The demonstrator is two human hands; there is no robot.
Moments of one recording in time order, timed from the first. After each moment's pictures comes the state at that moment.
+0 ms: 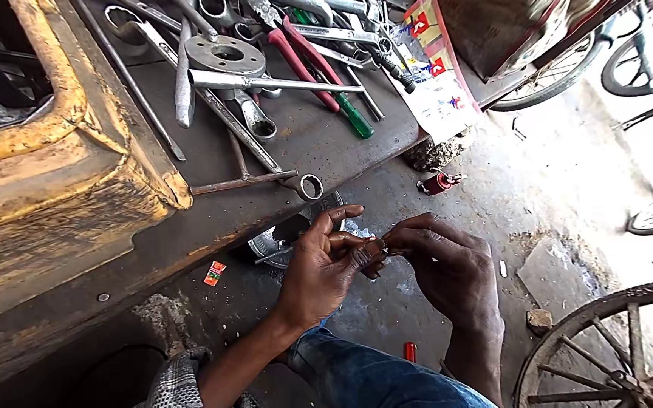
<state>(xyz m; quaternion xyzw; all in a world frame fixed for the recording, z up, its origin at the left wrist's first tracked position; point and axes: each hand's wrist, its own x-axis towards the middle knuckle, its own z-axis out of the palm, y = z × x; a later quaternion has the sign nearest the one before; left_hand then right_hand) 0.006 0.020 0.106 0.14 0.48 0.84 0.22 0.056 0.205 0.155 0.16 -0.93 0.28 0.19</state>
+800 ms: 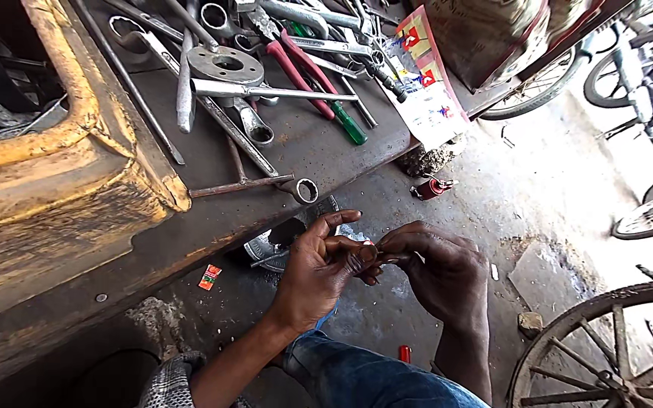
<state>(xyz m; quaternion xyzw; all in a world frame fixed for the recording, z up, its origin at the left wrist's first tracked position) 0.009 0.019 0.108 0.12 0.41 0.86 0.27 0.057 0.203 0.154 0.17 -0.87 0.42 0.18</state>
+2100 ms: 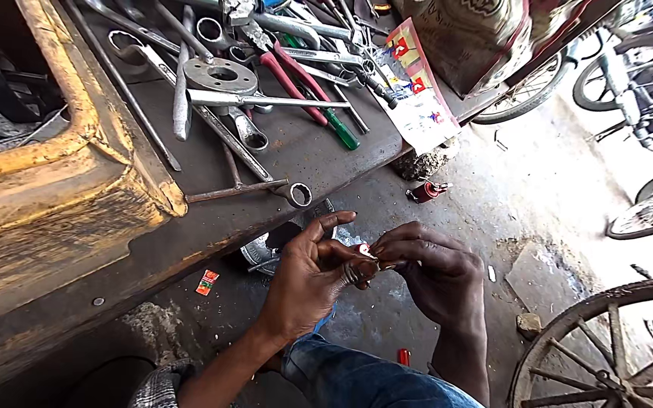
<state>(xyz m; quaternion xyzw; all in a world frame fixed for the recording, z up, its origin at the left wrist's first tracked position) 0.009 0.011 0.115 0.16 0.47 0.84 0.23 0.059 0.204 0.159 0.19 -0.86 0.45 0.18</state>
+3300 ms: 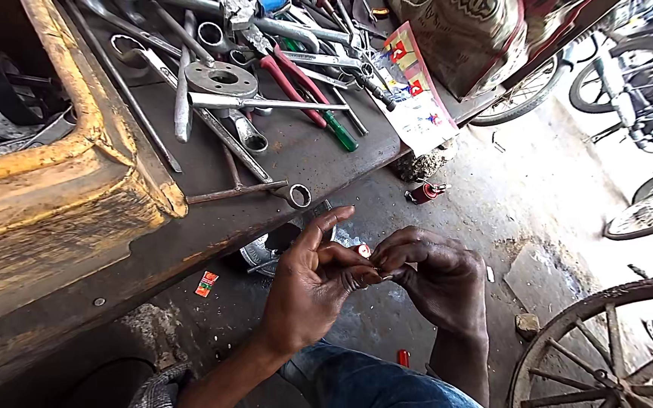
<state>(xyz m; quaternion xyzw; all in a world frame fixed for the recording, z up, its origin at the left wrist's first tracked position) 0.015 0.009 0.122 0.21 0.54 0.80 0.12 0.061 0.201 0.162 0.20 -0.82 0.51 0.16</state>
